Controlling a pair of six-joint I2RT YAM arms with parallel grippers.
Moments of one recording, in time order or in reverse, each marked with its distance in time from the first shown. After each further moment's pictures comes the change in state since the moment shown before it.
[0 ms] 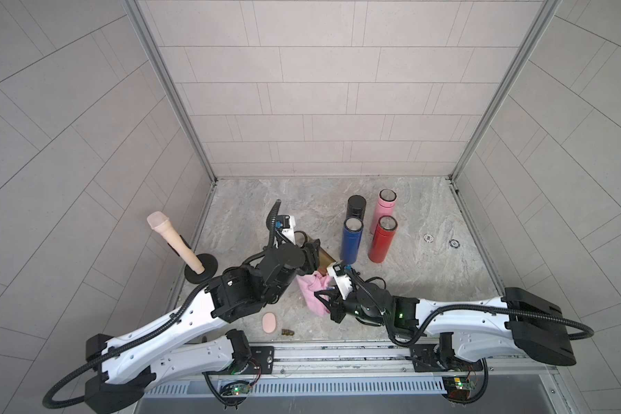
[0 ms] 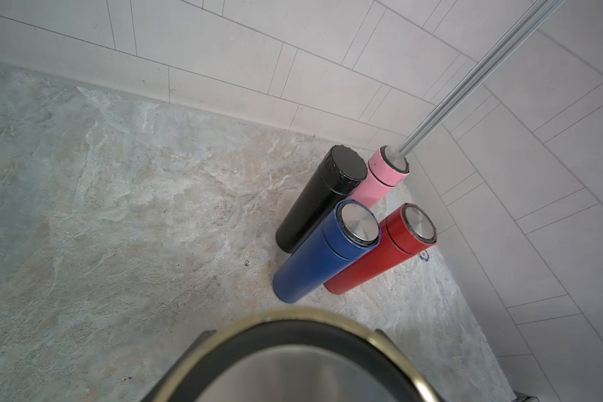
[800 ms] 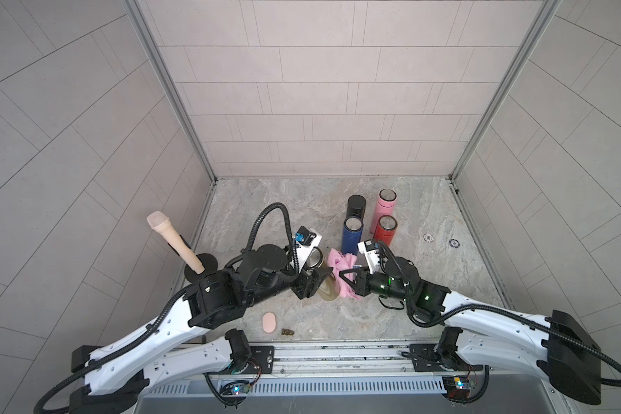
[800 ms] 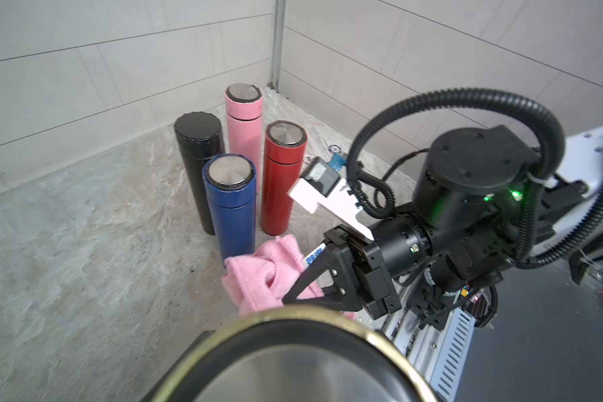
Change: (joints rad) left arm 0.001 -0.058 0.039 -0.036 0.476 0.572; right arm -0.333 -0.222 -0.019 -0.178 -0.348 0.250
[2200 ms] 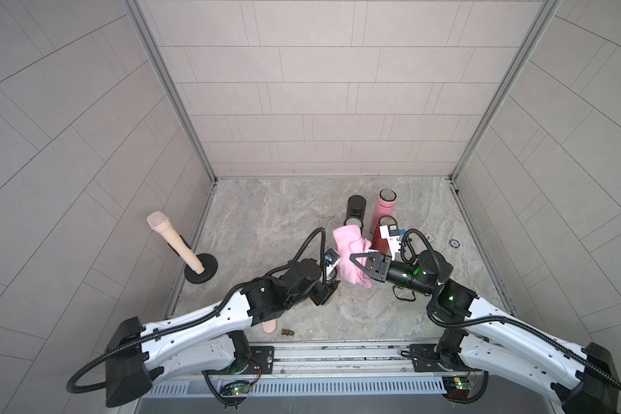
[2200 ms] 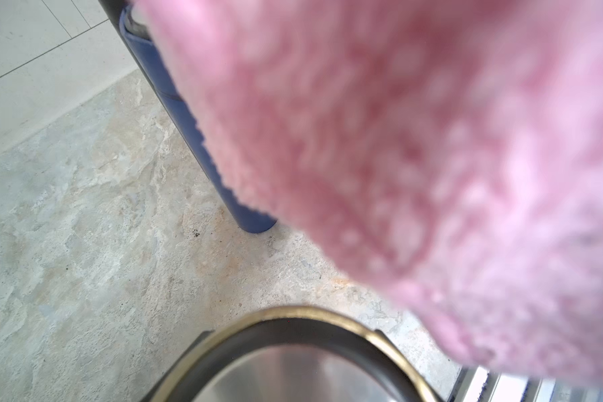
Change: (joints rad) left arm 0.000 0.167 -0.367 0.351 -0.105 0.122; right arm -0.120 -0.241 0.042 -0.012 -0.112 0.223
